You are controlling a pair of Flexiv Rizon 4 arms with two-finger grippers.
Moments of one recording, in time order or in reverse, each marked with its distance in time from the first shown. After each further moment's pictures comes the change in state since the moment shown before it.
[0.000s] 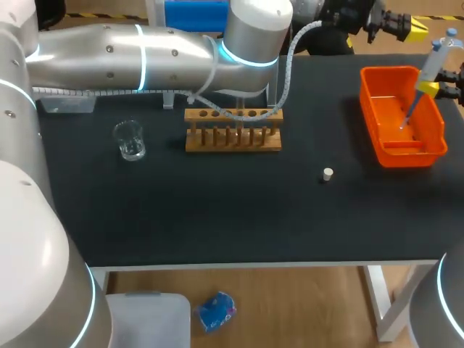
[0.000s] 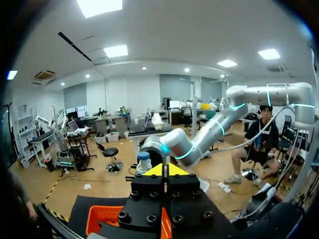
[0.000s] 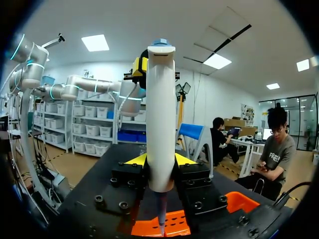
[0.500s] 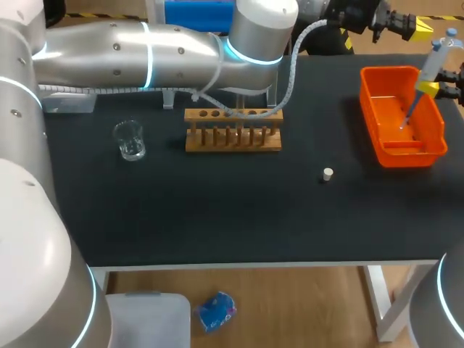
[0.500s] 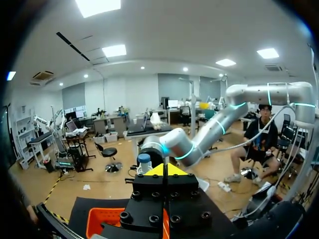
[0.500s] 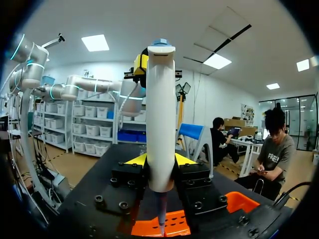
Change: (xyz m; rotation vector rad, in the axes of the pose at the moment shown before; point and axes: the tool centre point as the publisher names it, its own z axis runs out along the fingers) left arm -0.004 -0.001 0.011 -0.007 0.015 0.008; right arm 0.000 0.000 0.000 0.000 0.000 0.000
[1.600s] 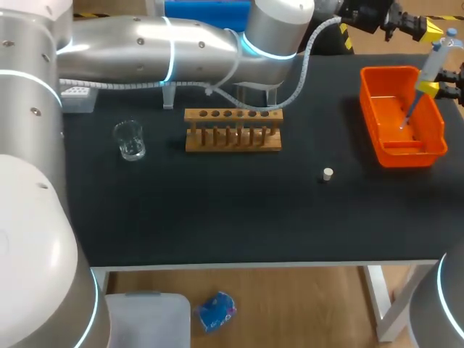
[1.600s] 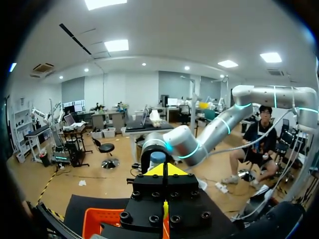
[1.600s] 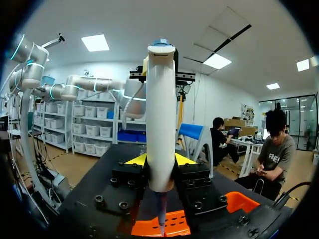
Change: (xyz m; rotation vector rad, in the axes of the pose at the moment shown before) left arm -0.022 0.010 0.024 -0.016 0.019 -0.048; right arm 0.000 0.000 0.000 0.000 0.000 0.000
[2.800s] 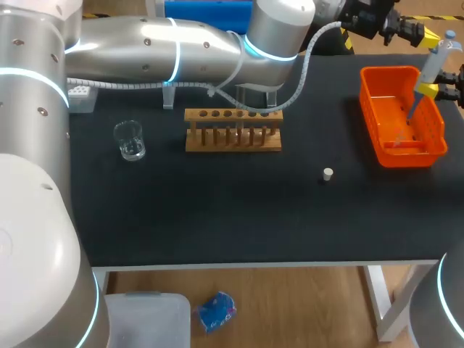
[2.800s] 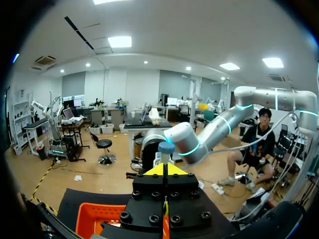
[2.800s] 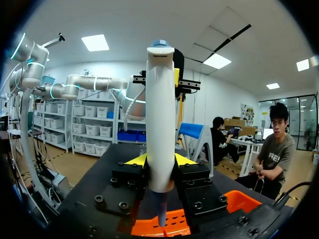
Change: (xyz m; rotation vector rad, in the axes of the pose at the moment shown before) left arm -0.007 0.018 0.006 -0.007 0.015 -0.053; right arm 0.001 -0.003 -0.001 0.000 -0.001 0.000
